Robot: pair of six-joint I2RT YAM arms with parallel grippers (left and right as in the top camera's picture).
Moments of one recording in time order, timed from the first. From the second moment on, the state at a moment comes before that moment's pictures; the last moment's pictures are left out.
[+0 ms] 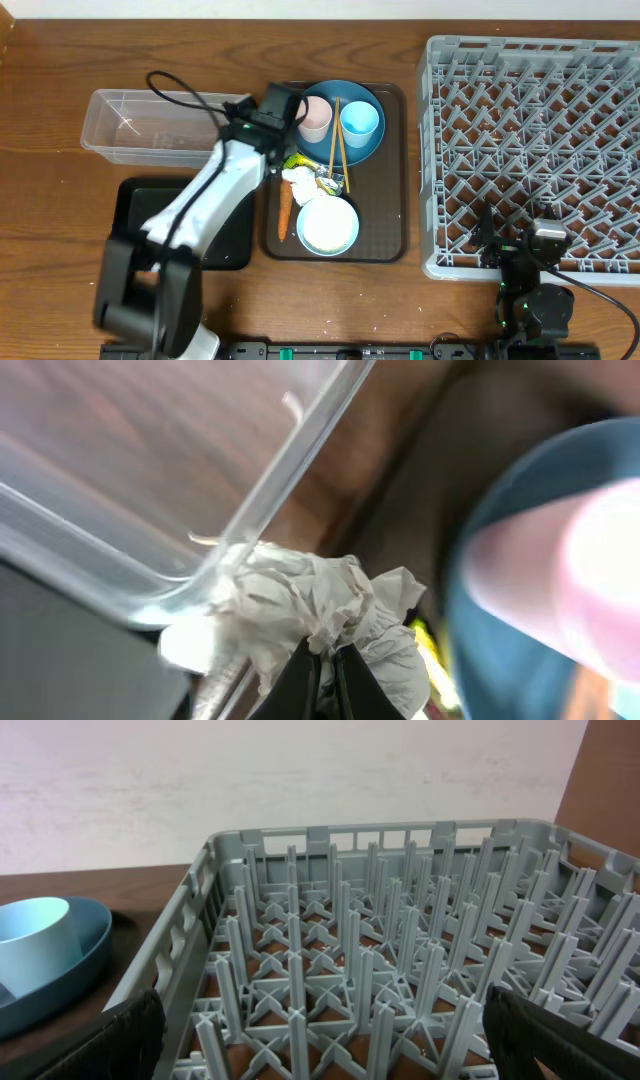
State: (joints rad) left arm -0.36 1.68 1.22 -0.68 -0.29 -0.85; right arm 0.00 0.01 0.01 -0.06 0.11 0.05
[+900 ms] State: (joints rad) left arm -0.20 1.62 1.22 -0.55 -0.61 -0.77; right arm 0.00 0.01 0.01 -0.06 0.11 0.05
